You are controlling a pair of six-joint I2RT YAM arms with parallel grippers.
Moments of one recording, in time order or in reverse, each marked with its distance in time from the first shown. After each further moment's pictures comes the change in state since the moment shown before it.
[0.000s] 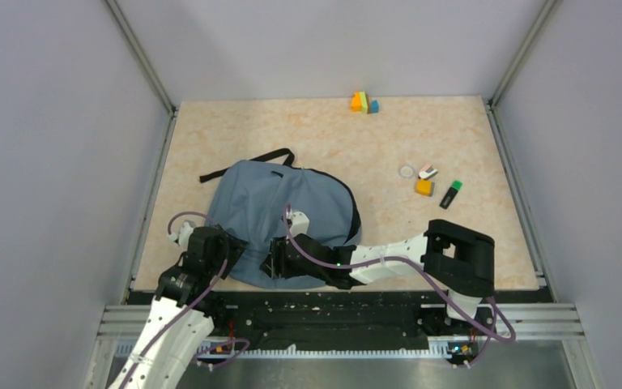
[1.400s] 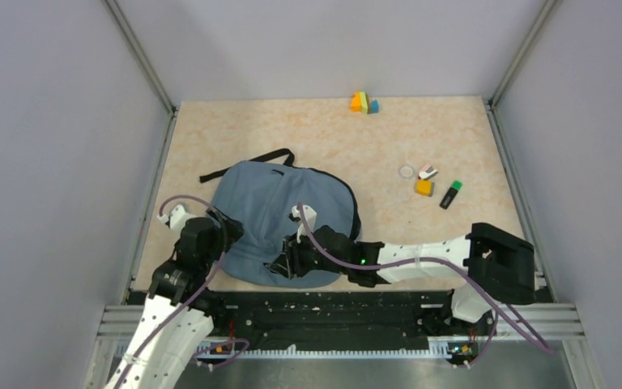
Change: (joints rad) left arm -0.004 0.070 0.126 0.100 -0.150 0.237; right arm -0.032 -0.238 -0.134 0.074 -0.172 -0.224
